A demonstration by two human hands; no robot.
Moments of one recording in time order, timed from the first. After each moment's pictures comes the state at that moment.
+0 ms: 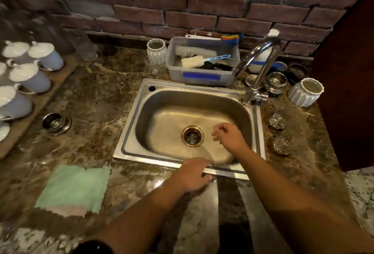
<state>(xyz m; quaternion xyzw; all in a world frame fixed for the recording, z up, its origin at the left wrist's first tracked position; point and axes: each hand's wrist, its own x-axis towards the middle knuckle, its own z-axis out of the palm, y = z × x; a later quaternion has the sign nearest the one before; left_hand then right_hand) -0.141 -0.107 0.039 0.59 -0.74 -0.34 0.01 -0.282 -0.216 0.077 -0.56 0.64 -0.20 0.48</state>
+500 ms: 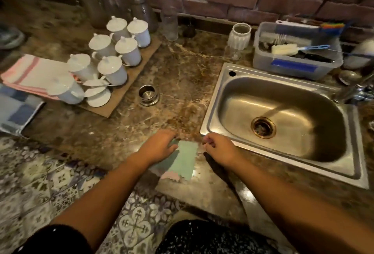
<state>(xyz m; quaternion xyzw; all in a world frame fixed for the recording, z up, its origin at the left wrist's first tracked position) 0.209 0.011 0.052 0.71 -0.65 -0.26 0.04 -0.018 -0.070 0.060 -0.77 0.49 -0.02 0.42</state>
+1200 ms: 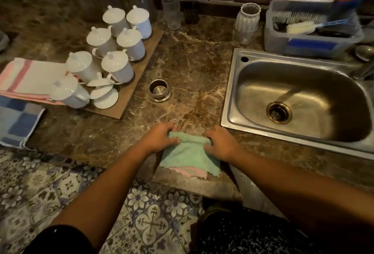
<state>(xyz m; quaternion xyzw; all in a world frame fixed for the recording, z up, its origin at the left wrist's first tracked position) 0.292 0.011 0.049 0.71 -0.60 -0.36 0.10 0.058 -0.049 0.039 -0.83 0.45 0.06 0.32</state>
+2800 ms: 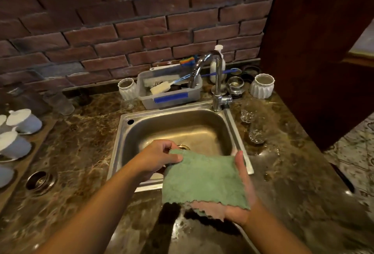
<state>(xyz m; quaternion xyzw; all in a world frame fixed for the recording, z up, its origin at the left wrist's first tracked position) -0.098 -0.126 0.196 0.60 -0.53 -0.57 0.18 -0.308 -0.040 0.172 -0.01 0.21 -0.41 0.89</state>
